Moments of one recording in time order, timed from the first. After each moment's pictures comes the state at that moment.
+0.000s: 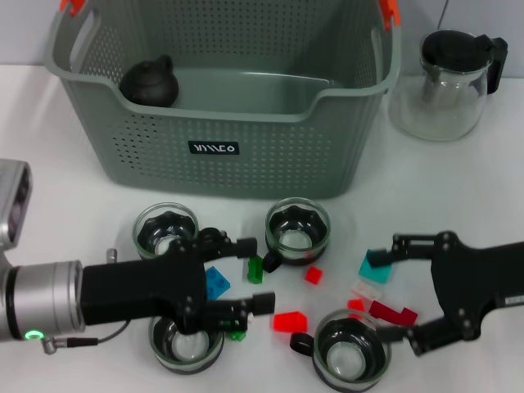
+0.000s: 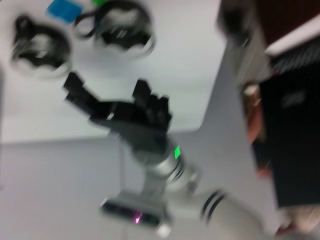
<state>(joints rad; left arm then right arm) -0.46 -2.13 0.57 0.48 2.05 1.78 -1.18 0.57 2.06 -0.70 -0.70 -2.20 -1.84 1.11</state>
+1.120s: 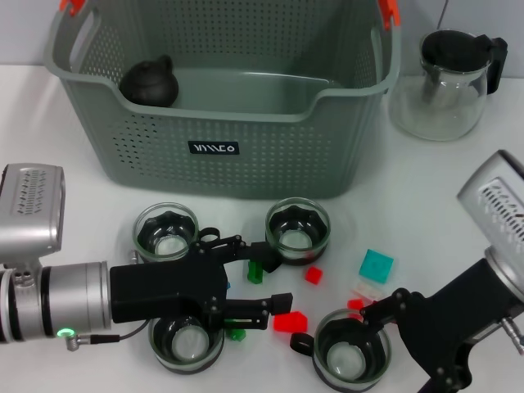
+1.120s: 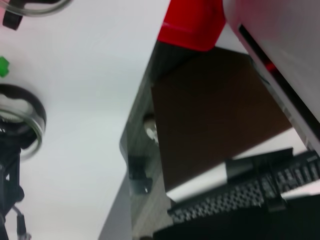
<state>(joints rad) -0.47 -2.16 0.64 0.48 2.04 1.66 -1.15 0.62 2.10 -1.24 -1.03 -2.30 -1.84 1.39</state>
